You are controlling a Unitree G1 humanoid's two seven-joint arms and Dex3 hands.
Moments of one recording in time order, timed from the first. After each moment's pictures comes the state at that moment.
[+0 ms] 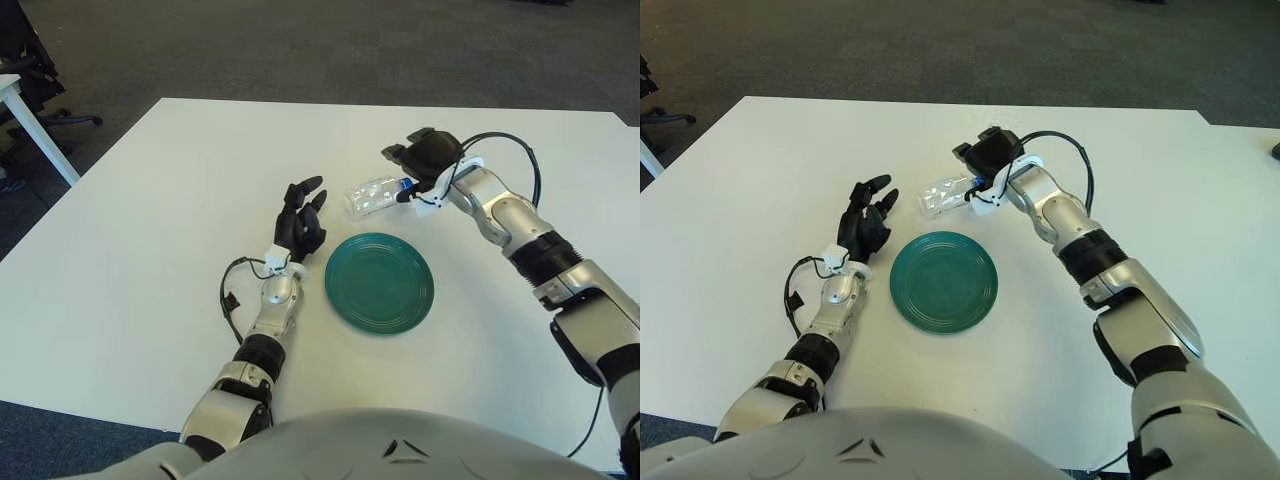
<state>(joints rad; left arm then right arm) -0.24 -0.13 -0.14 0.76 -0.11 -0.73 0.11 -0.74 -0.51 0.59 0.40 -1.08 -0.14 0.13</state>
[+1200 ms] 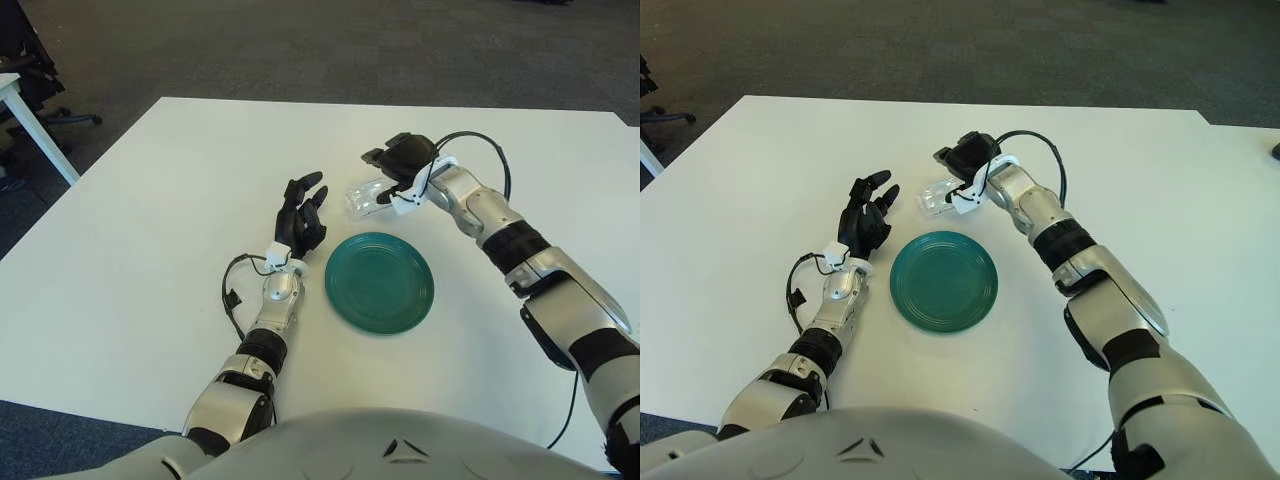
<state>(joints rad) -0.27 -0.13 -0.12 0.80 -0.11 -0.77 0.11 -0.81 -0.39 0.61 0.57 -1.07 -0.21 0.10</state>
